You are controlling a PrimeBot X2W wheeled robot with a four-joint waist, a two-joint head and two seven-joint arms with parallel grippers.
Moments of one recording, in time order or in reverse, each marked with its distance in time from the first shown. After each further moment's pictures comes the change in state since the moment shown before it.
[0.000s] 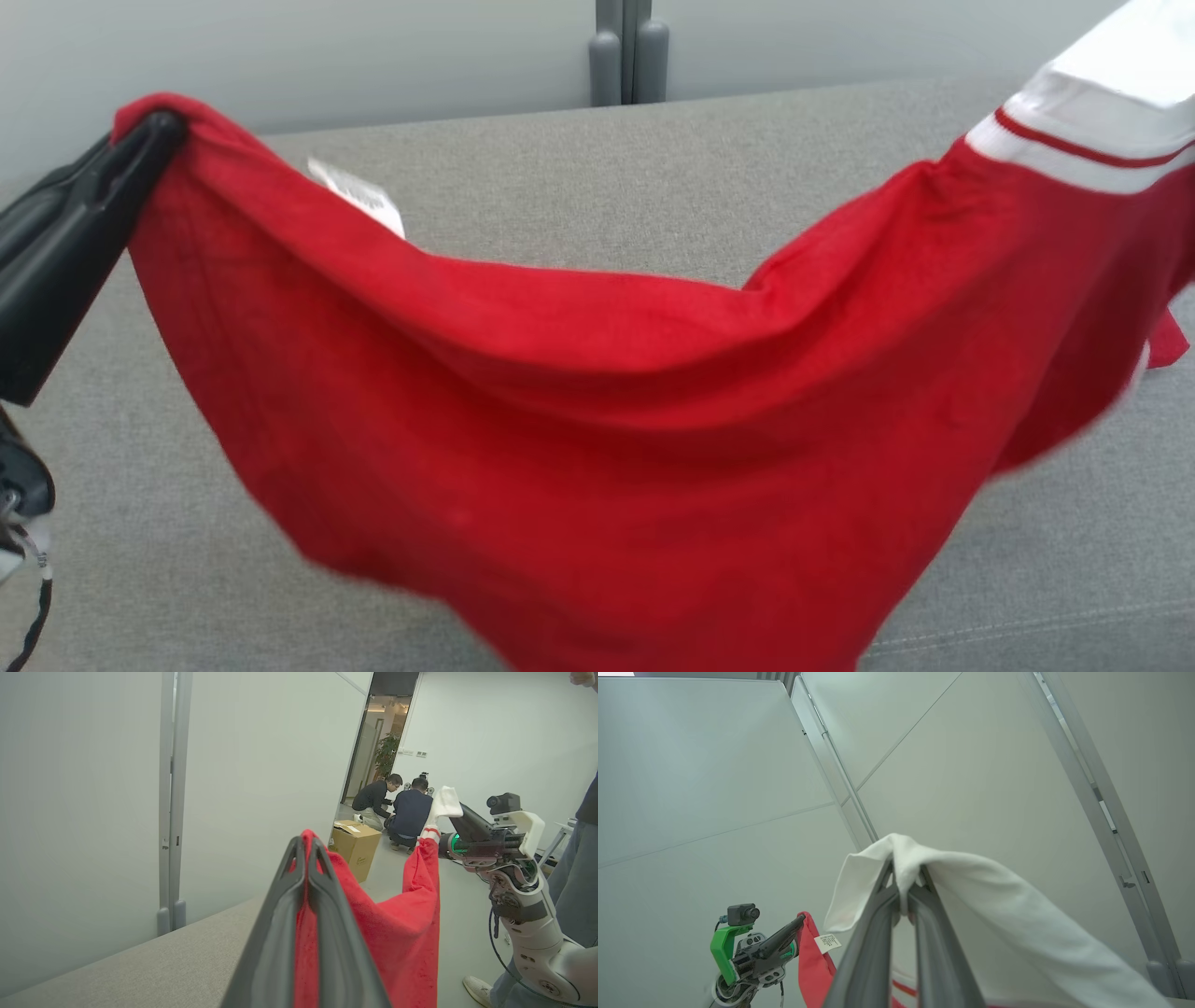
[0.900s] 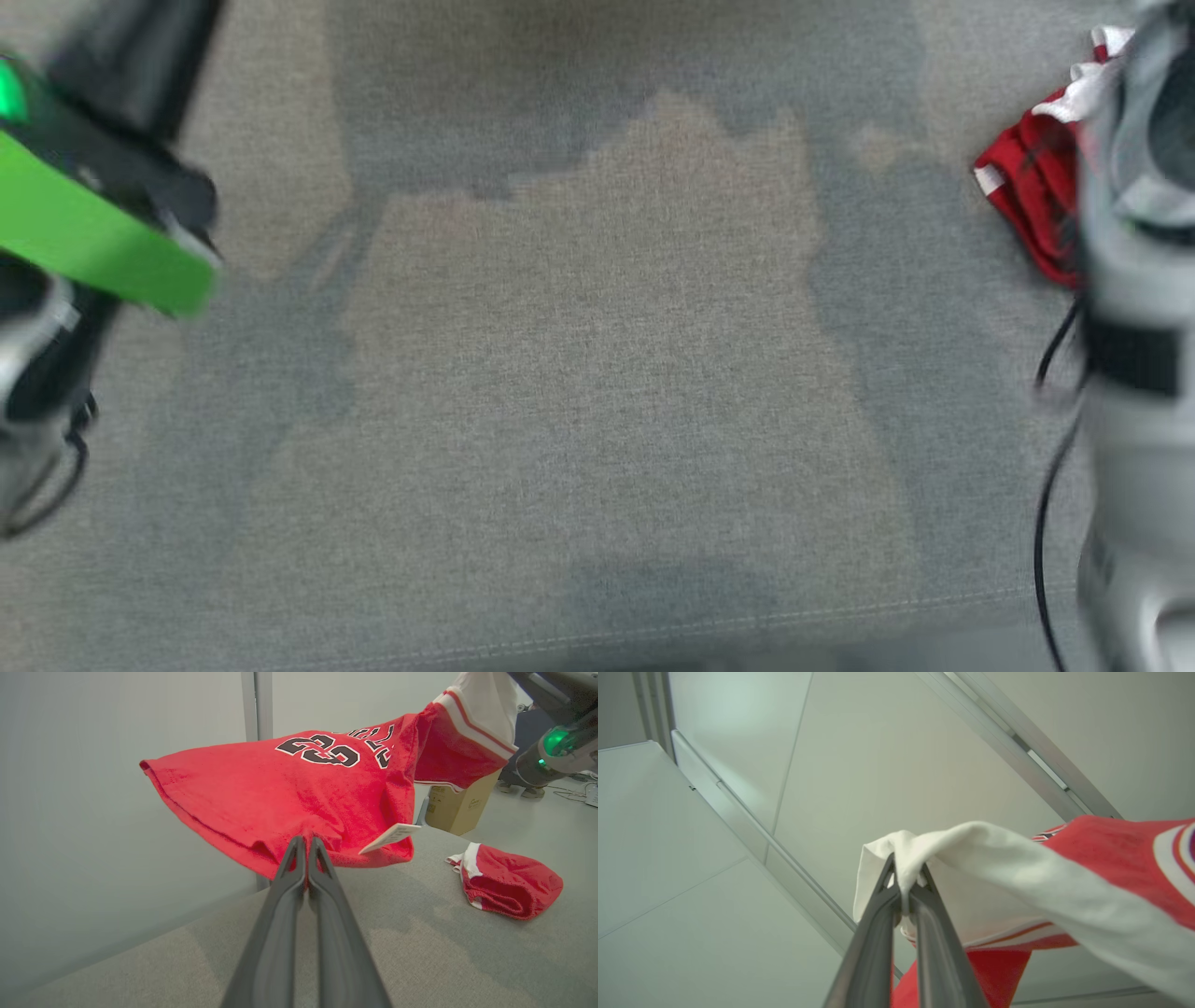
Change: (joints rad) left arm -0.471 -0.254 -0.399 0.572 0.559 -0.121 -0.129; right arm -0.627 0.401 0.281 0.546 -0.333 -0.089 -0.222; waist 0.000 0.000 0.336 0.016
